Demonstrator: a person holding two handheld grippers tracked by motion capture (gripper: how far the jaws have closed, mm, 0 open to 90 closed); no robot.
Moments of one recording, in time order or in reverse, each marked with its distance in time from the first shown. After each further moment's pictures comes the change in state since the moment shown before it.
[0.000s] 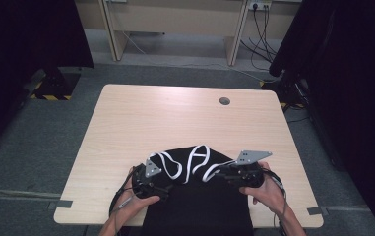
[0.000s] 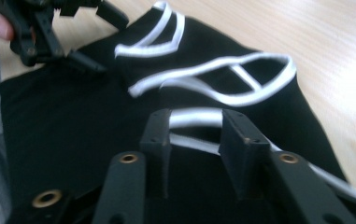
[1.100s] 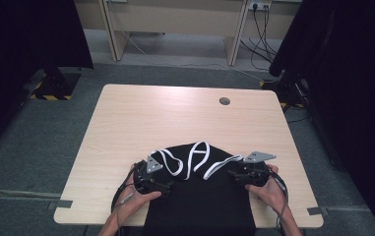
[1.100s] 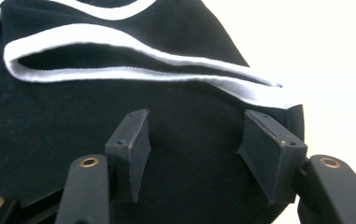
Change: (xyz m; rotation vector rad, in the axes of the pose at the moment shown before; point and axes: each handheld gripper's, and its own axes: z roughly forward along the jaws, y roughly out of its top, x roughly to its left) left arm 0.006 0.009 0.010 0.000 0.006 -0.006; right arm -0.045 -0.044 0.016 0.088 -0.280 0.132
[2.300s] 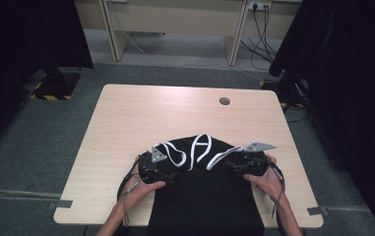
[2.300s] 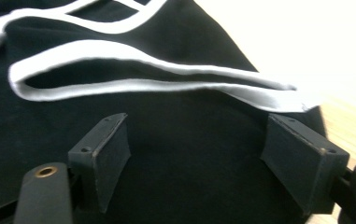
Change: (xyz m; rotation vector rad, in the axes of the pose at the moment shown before) left arm 0.011 0.019 0.019 -0.002 -0.002 0.004; right arm -0.024 0.013 0.018 -0.041 0.007 0.046
